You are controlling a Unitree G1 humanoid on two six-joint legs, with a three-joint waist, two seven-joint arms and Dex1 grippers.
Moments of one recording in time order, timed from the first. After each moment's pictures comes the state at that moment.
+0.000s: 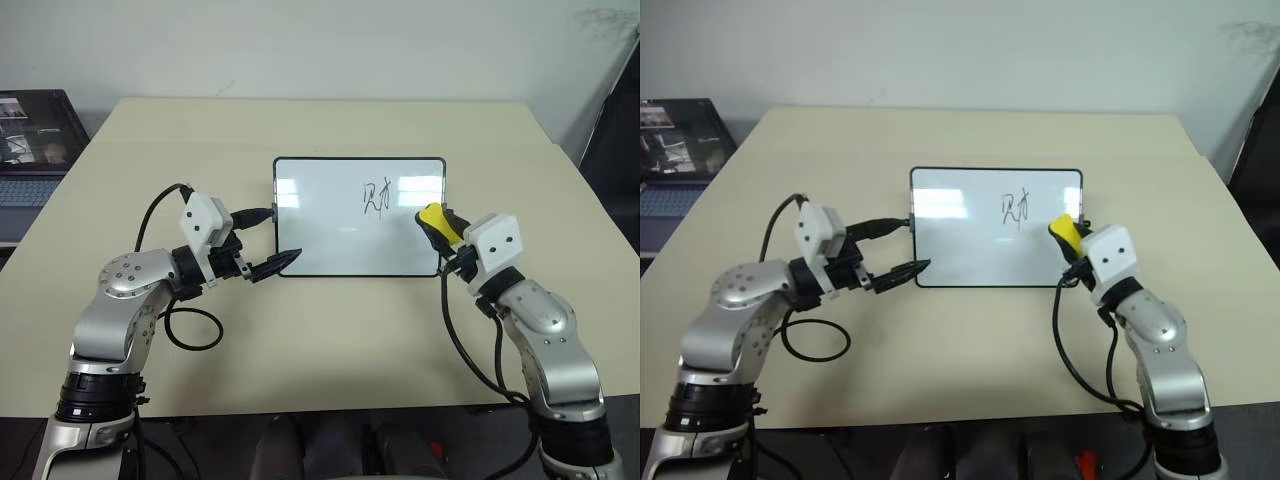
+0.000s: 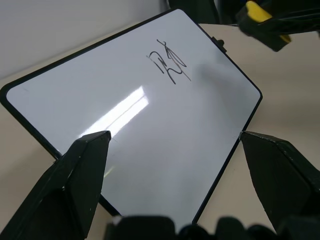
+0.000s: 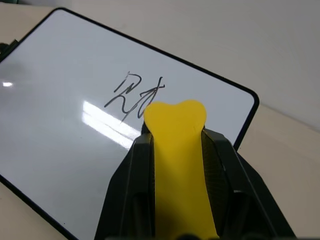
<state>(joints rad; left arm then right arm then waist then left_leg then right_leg) -0.34 0.67 0.10 -0.18 -0.44 0.35 -0.91 -0.21 -0.35 -0.02 -0.45 0.02 0.40 0.40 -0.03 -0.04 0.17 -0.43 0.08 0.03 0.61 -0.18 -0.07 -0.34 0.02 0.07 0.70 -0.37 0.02</state>
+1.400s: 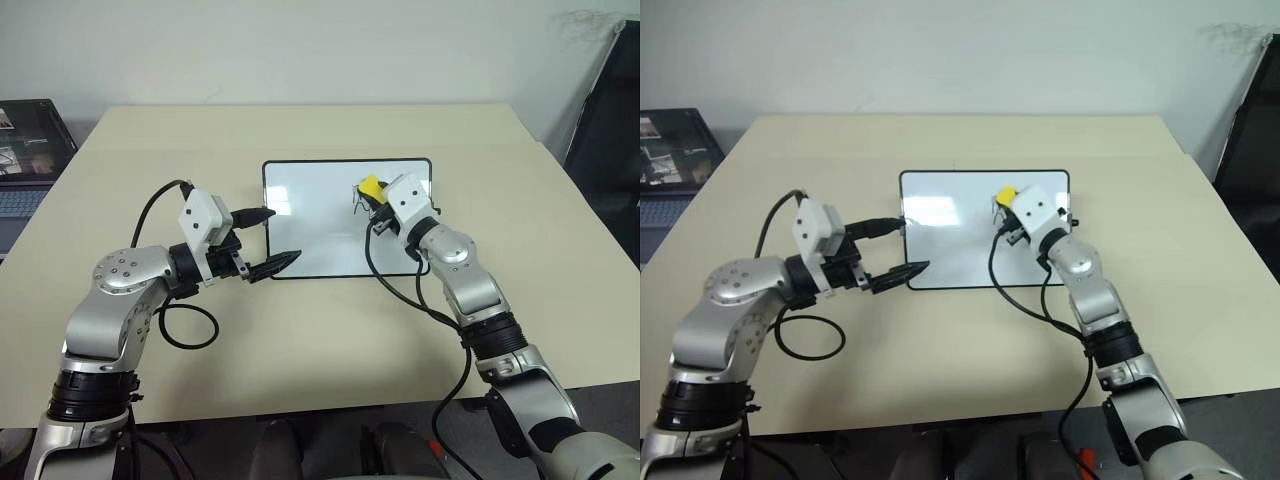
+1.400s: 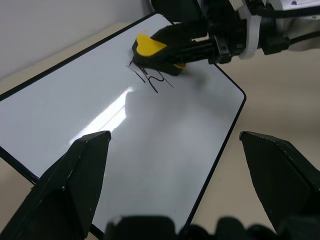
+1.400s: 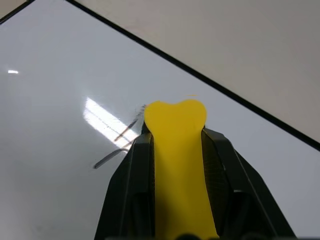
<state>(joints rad) -0.35 0.70 0.10 -0.20 -0.45 0.39 -0.93 -0.67 -0.20 0.20 0.28 -0.13 0.12 0.33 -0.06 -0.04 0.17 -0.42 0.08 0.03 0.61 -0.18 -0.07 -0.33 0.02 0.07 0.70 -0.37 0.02</state>
